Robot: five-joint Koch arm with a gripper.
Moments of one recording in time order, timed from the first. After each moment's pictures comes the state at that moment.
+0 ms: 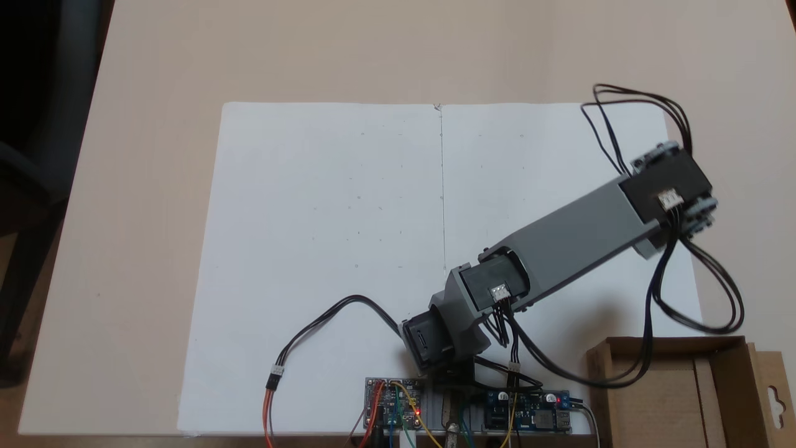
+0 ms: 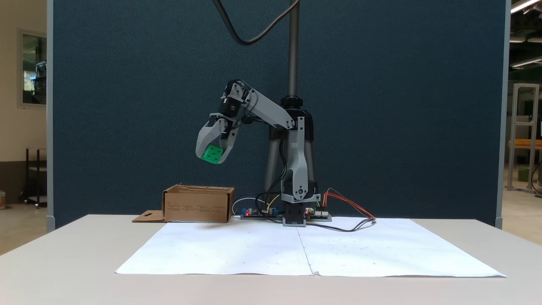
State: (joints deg) arm 68.7 87.9 30.1 97.0 -11.2
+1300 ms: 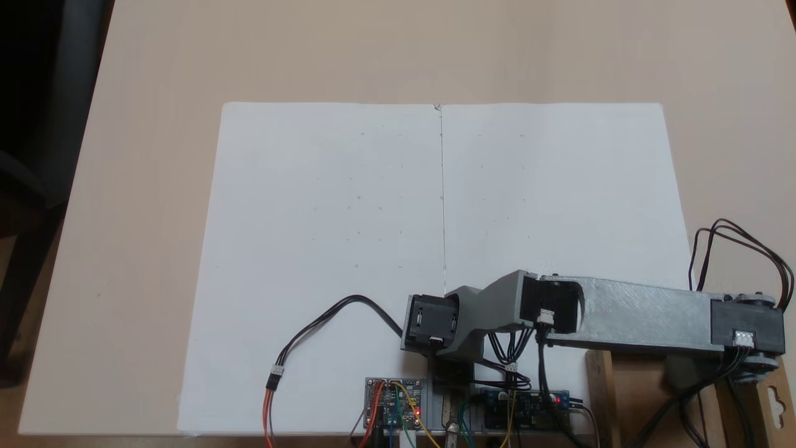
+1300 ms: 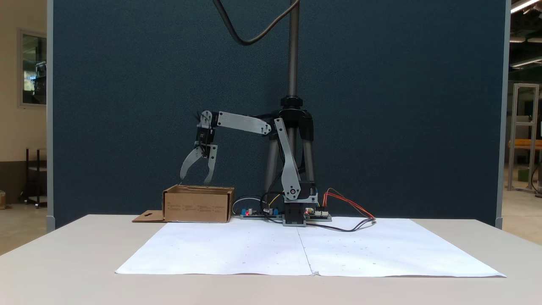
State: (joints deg) arm 97.4 76.4 33.8 87.0 -20.6
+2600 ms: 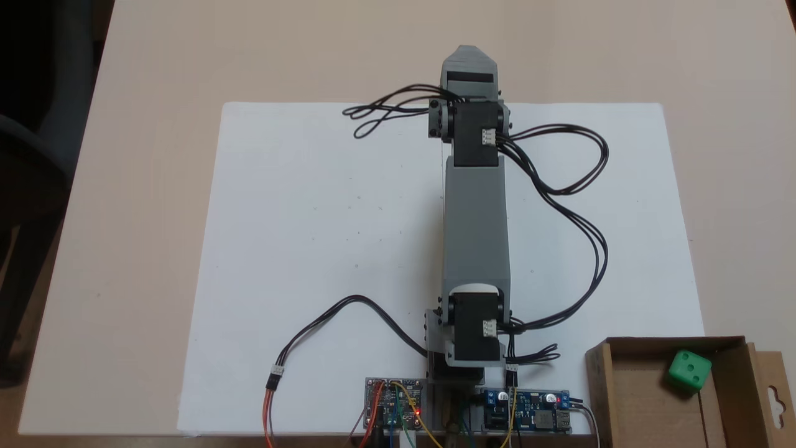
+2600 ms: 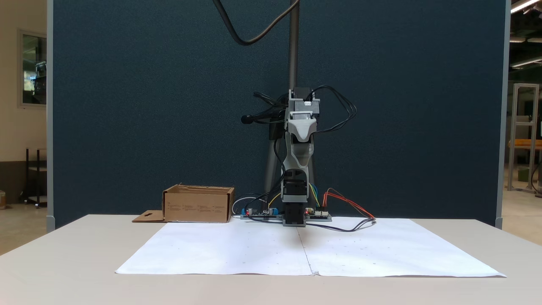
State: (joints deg) arm -0.5 103.3 56.4 64.1 1.9
